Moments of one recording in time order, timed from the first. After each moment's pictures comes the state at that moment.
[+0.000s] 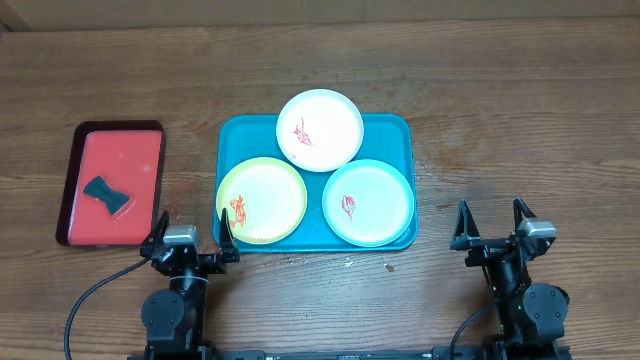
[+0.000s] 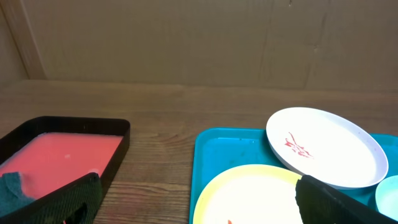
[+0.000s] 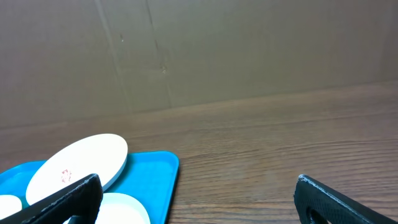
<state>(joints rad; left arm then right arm) 0.02 0.02 0.01 -0.08 0.00 -0.05 0.06 0.01 0.02 -0.04 -0.03 0.17</state>
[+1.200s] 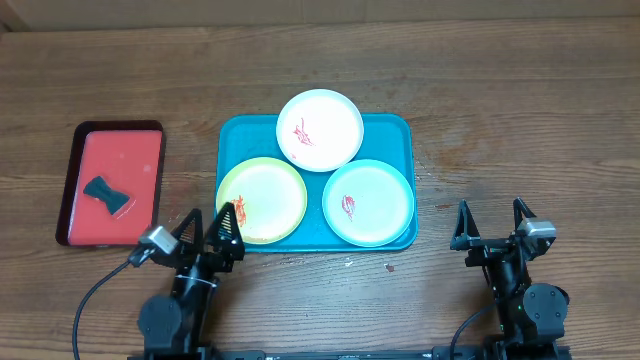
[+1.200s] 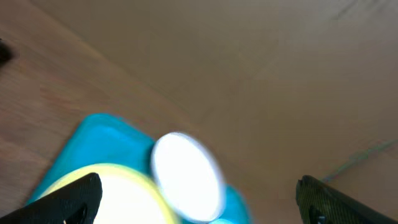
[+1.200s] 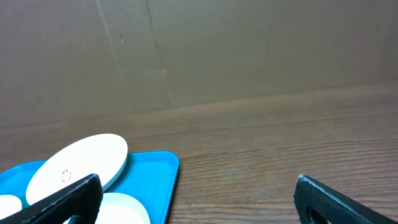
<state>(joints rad) 0.02 0.02 0.01 0.03 0.19 -0.80 0.06 0.01 0.02 -0.03 -0.03 0.17</state>
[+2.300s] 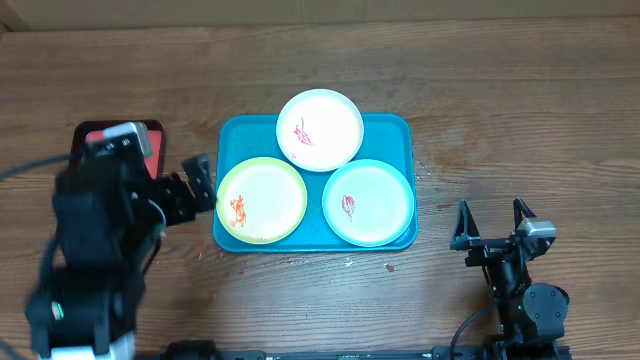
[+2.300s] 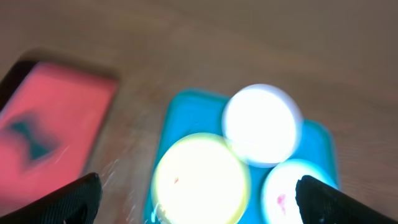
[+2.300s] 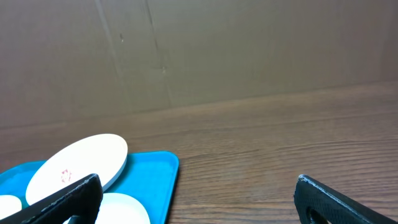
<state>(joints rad) 0.03 0.92 1.25 -0.99 0.06 -0.30 0.06 0.01 0.02 -0.04 -0.03 0.17</state>
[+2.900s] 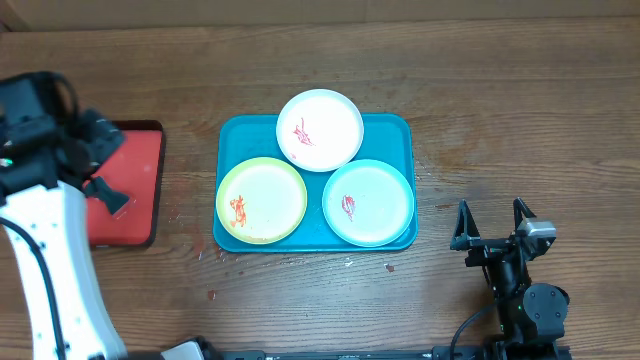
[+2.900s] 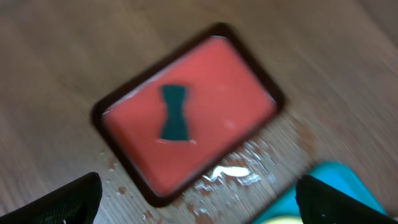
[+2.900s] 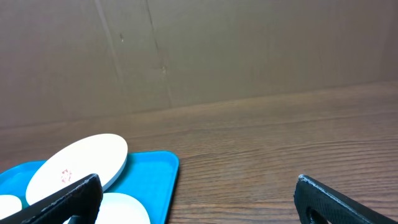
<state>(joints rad) 0.37 1.44 1.51 -1.09 -0.23 -0.55 0.06 0.01 0.02 -0.04 -0.03 0.17</state>
